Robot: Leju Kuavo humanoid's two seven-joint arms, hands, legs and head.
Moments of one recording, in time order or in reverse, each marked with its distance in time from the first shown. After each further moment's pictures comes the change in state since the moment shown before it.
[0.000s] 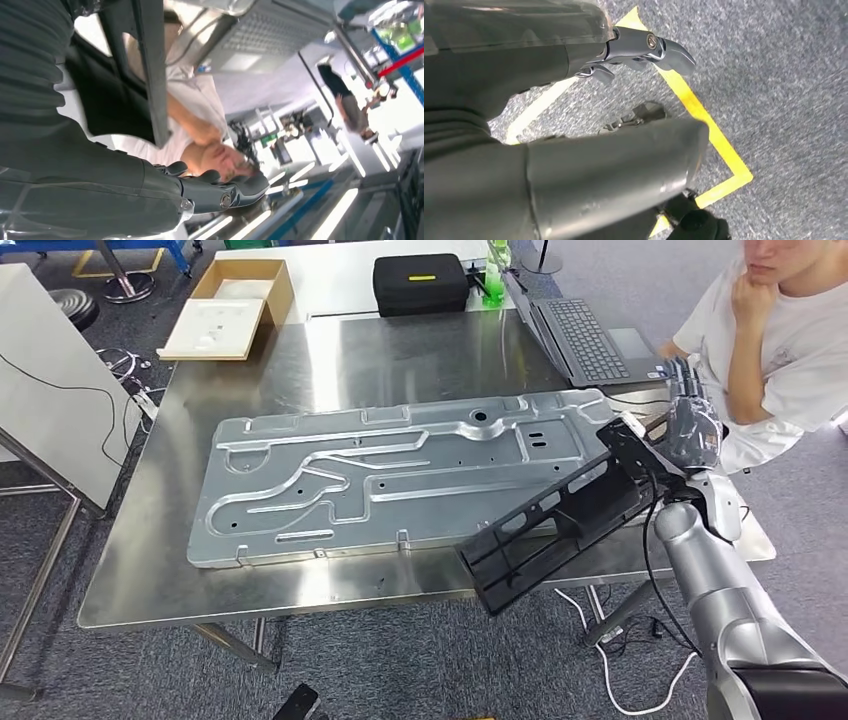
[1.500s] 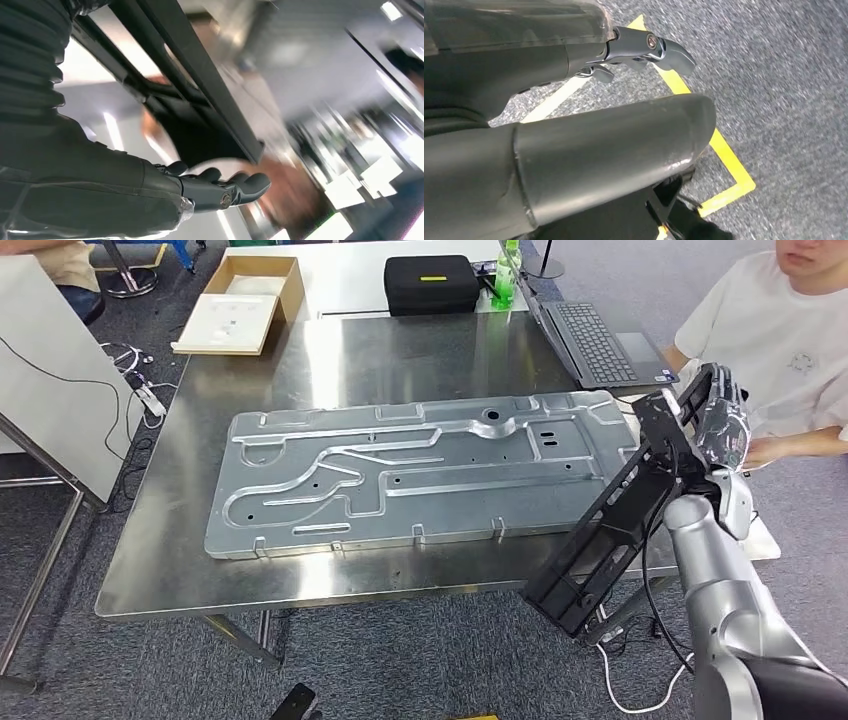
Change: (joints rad) left arm 0.004 0.002 -0.015 0.000 0.005 0.009 -0.008; right arm -0.057 0.041 -0.231 0.062 0.094 0.055 0.167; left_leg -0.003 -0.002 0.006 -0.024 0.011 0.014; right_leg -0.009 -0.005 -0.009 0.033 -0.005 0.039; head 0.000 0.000
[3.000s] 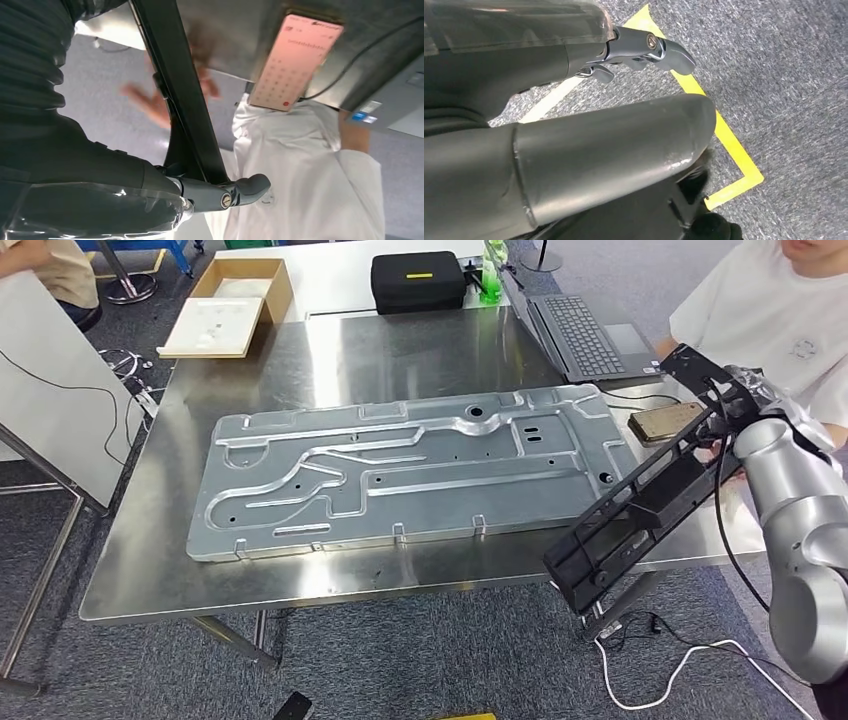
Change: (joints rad) left arm 0.021 0.022 0.002 0.000 0.016 0.000 -0.010; right arm -0.358 -0.126 0.125 0.334 0.117 0.505 0.288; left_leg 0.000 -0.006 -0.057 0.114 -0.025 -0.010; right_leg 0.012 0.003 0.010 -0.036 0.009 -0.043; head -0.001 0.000
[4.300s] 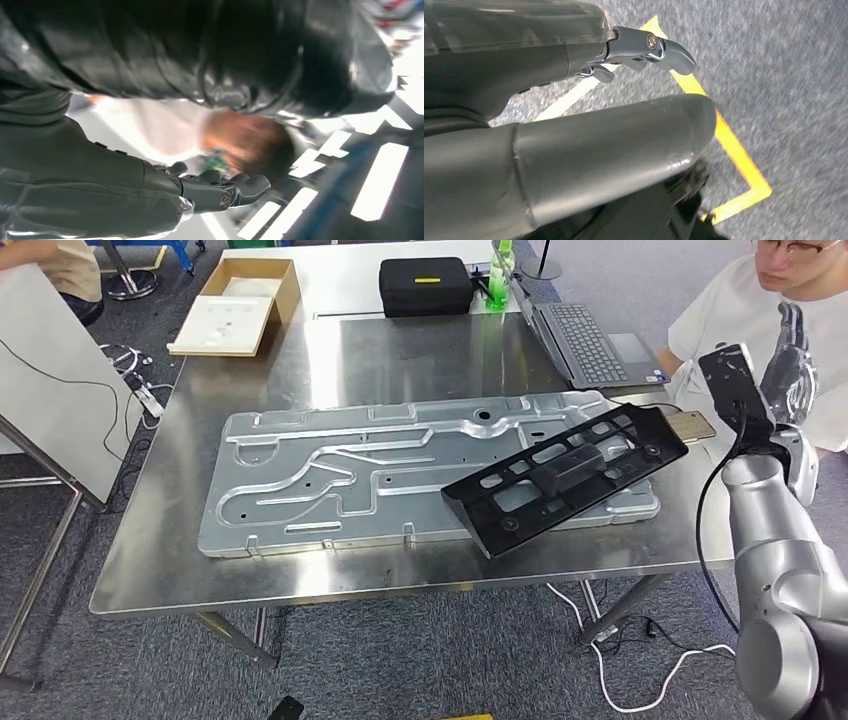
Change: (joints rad) left arm 0.011 0.004 0.000 0.000 -0.006 0.006 -0.004; right arm 0.231 0.048 -0.150 -0.259 -0.280 -0.493 -0.574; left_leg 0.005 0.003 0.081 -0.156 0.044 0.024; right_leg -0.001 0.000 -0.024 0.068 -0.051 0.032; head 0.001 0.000
